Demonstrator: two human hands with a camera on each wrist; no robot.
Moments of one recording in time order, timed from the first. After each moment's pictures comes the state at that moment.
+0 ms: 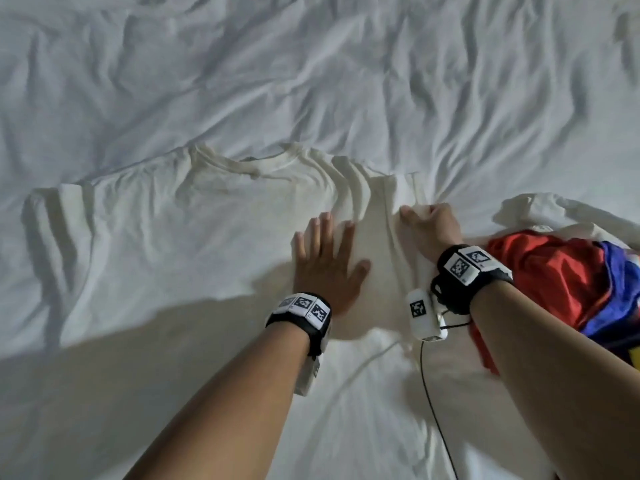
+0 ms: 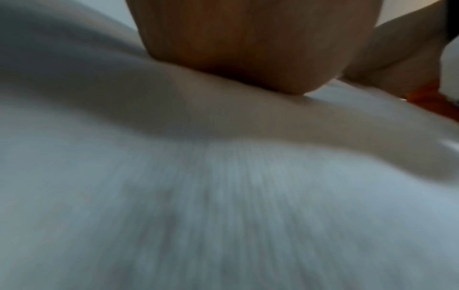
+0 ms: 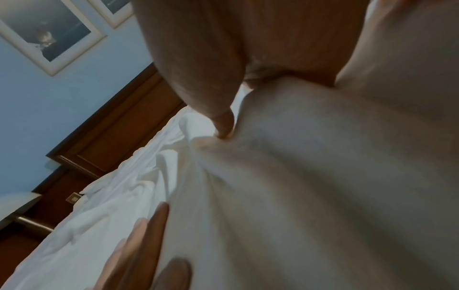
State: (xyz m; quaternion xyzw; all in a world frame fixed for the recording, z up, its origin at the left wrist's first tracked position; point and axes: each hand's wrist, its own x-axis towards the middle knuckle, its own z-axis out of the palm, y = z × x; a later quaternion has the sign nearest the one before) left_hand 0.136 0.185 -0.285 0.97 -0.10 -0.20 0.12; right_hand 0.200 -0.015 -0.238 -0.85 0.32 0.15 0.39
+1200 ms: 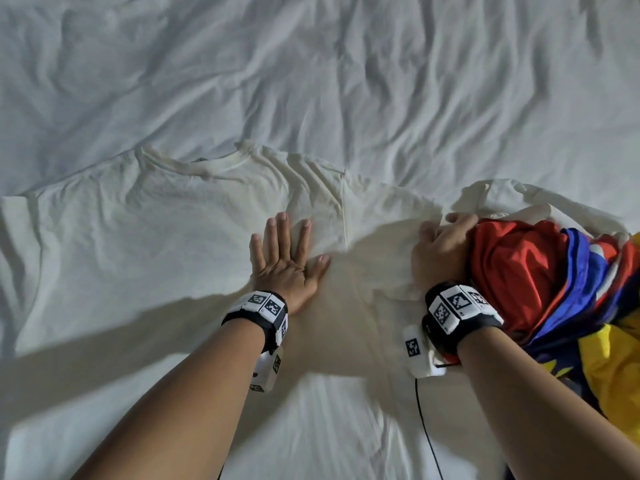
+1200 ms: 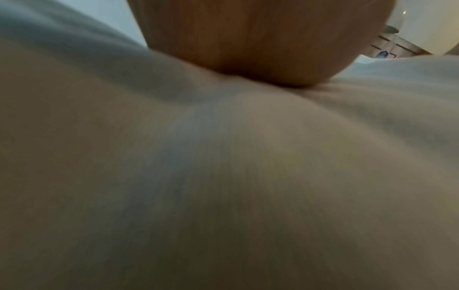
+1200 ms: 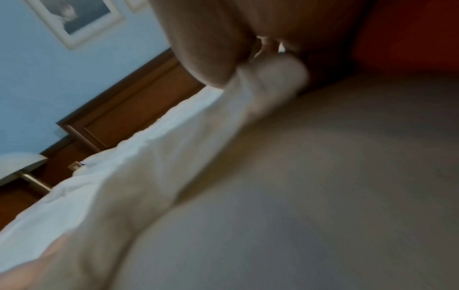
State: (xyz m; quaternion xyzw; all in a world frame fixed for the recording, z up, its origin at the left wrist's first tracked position) left_hand 0.140 0.174 -0.278 0.95 -0.06 -0.31 0.07; right_hand 0.141 -0.069 -0.253 -0.85 0.36 -0.08 0.37
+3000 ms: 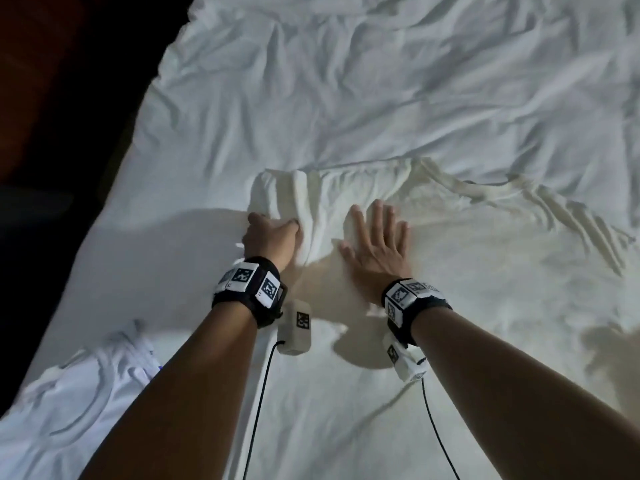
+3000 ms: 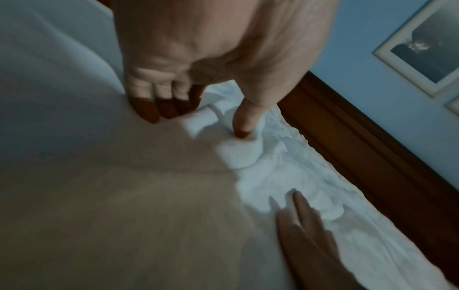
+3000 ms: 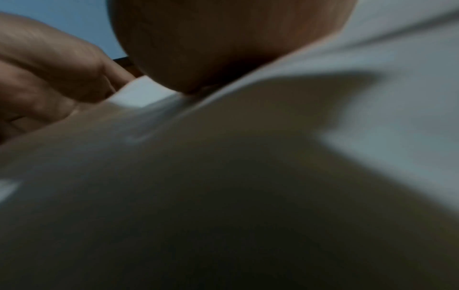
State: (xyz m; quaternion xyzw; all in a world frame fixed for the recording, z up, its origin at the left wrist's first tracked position) left_hand 0.169 0.575 -0.221 0.78 0.45 -0.07 0.42; right_hand 0.179 0.383 -0.267 -0.95 -0.16 0.21 0.16
